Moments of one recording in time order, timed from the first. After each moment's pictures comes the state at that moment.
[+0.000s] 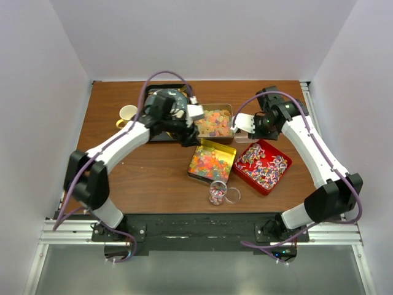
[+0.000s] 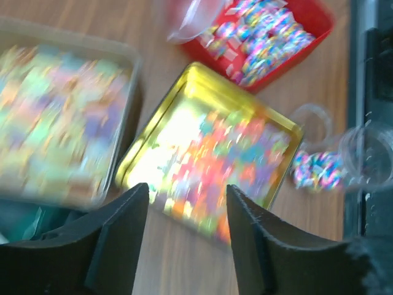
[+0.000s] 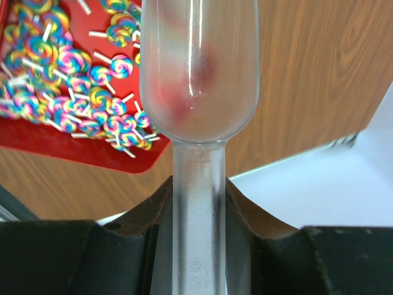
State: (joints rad) left arm -0.51 1.65 1.31 -0.40 0.79 0.44; right arm 0.32 1.47 1.51 -1.22 0.08 -1.18
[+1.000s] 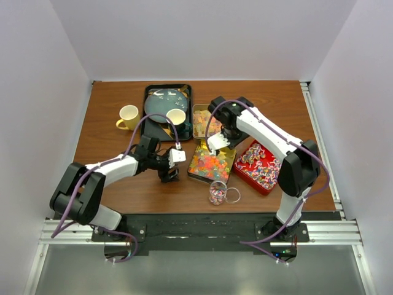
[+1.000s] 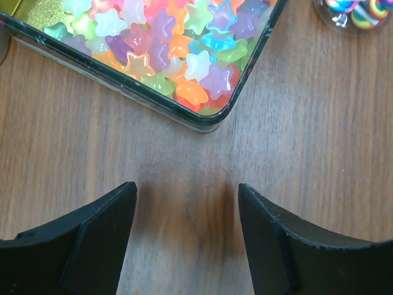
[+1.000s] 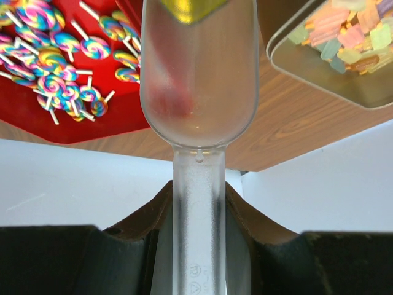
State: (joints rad) left arm -0.41 1.46 0.63 -0.12 0.71 0.76; right arm 0.63 1.83 1.69 -1.34 0.38 -1.51
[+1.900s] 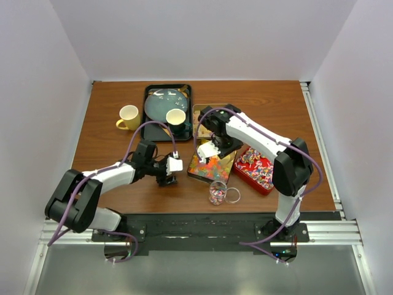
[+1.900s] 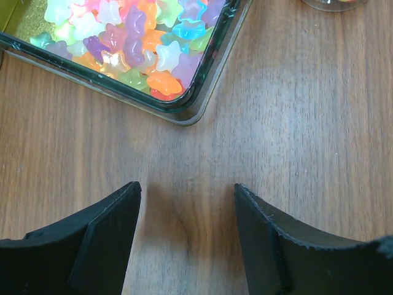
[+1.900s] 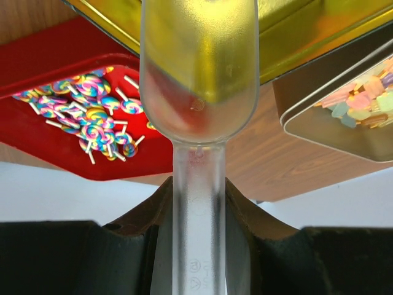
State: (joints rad) left arm -0.41 1.39 0.52 -0.02 0.72 0.85; right arm 0.72 1.88 1.66 -1.36 0.29 -1.37
